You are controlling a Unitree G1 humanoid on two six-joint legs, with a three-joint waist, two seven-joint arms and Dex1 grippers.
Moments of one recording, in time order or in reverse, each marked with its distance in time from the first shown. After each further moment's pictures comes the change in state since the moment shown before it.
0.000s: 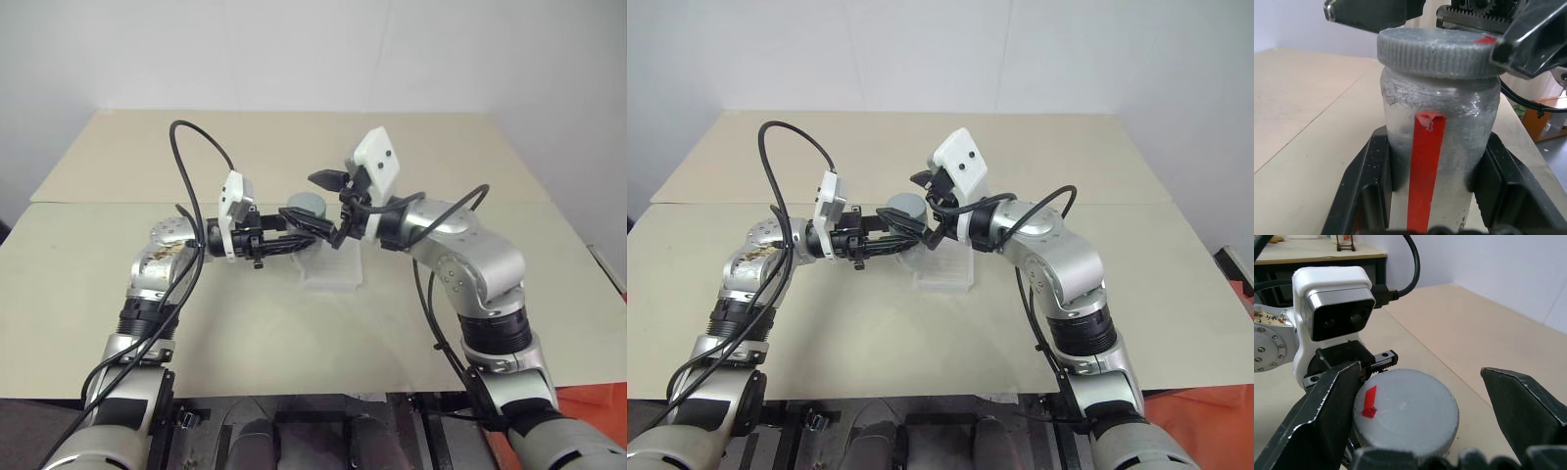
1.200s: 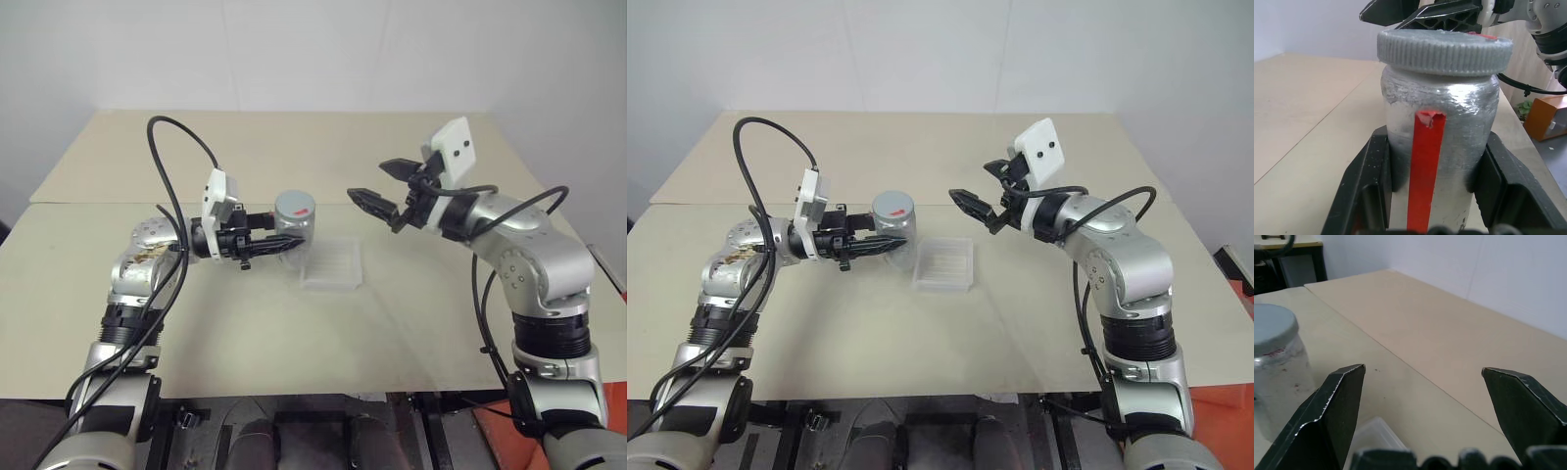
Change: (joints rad) left arm 0.044 0.051 0.033 -0.080 -0.040 0.021 0.006; right arm 0.074 -0.198 -0.162 -0.022 0.084 0.004 -0.011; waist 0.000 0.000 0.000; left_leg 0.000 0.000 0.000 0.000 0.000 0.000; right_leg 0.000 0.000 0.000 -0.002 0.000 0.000
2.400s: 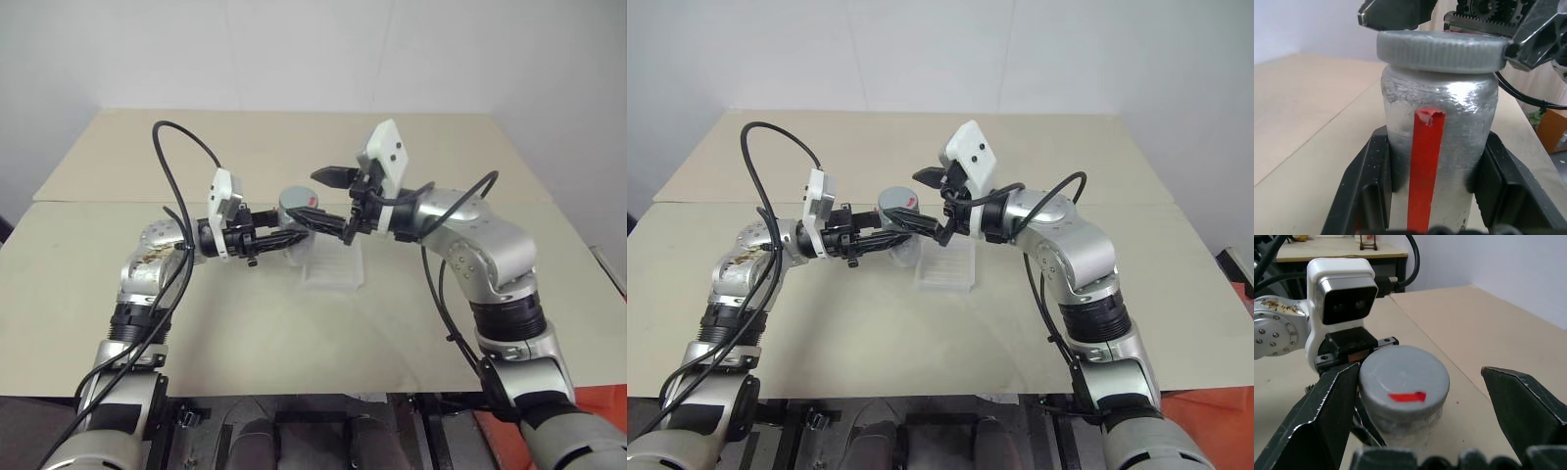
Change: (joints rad) left arm -0.010 -0.023 -0.005 0.038 0.001 -0.006 0.046; right arm -0.109 0.097 0.160 0.101 -0.016 -0.075 0.137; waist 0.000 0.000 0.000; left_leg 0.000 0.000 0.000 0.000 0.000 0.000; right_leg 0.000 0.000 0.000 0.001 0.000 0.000
